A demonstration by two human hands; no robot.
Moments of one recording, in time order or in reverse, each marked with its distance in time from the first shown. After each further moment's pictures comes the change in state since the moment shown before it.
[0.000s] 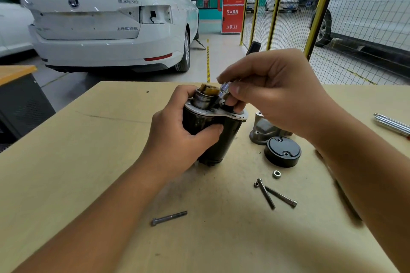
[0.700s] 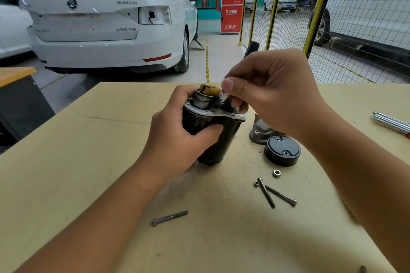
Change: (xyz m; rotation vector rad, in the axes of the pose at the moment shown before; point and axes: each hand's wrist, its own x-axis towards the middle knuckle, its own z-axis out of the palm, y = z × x) left_hand 0.001 0.000 0.001 0.003 0.006 0.004; right_hand -0.001 -0.001 0.007 -0.062 0.103 -0.042
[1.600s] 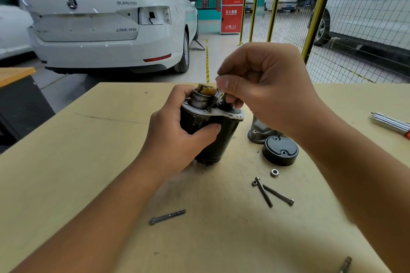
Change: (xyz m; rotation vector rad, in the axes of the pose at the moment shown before) left_hand 0.001 -0.003 -0.001 -0.007 -0.014 -0.016; right_hand 0.004 -0.003 0.002 0.014 0.003 -0.029
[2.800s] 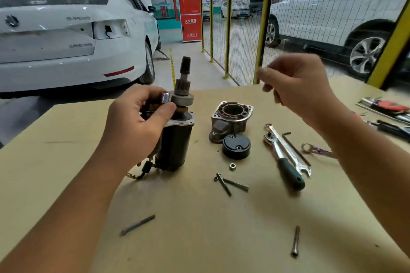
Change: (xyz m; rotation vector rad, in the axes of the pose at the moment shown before) left_hand 0.024 0.038 -0.004 0.127 0.021 0.126; right_hand -0.043 0.025 -0.111 -0.314 0.288 0.283
